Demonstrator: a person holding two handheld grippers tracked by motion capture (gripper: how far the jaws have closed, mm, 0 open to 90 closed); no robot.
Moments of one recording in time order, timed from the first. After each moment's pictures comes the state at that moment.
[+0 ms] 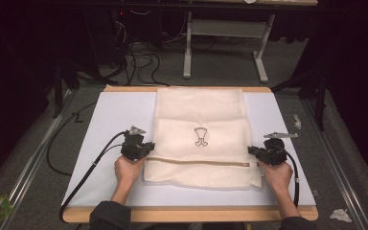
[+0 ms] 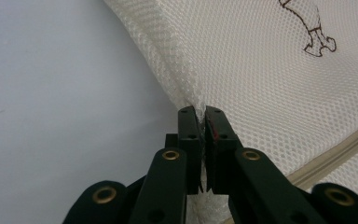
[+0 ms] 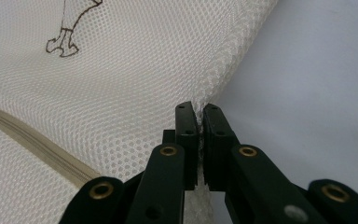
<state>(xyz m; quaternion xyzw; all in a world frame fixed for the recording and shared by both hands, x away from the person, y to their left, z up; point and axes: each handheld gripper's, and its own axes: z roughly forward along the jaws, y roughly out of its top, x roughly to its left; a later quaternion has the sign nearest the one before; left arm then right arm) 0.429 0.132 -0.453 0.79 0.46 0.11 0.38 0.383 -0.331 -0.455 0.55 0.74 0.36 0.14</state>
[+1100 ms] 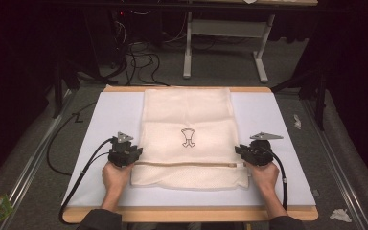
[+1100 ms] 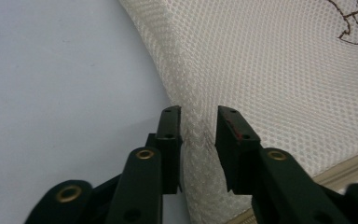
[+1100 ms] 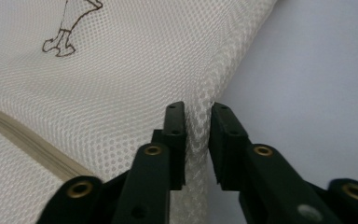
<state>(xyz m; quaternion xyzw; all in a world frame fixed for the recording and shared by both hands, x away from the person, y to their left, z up) 0.412 0.163 -0.465 0.79 0.48 0.17 0.35 0.383 -0.294 -0.459 0.53 0.75 0.37 0.17</state>
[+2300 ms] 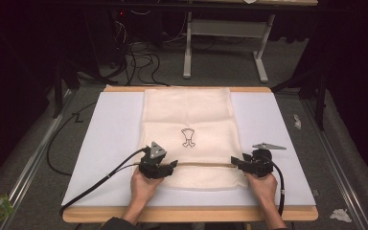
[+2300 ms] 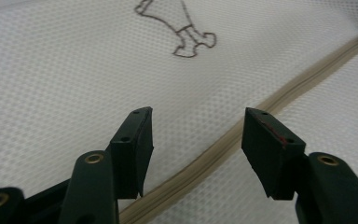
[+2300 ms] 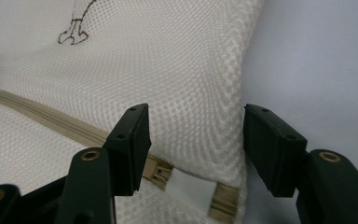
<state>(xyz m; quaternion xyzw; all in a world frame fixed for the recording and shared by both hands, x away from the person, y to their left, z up) 0.373 0.062 -0.466 0.83 0.37 0.14 0.40 0.361 -0.292 -0.477 0.57 0.71 0.40 0.11</state>
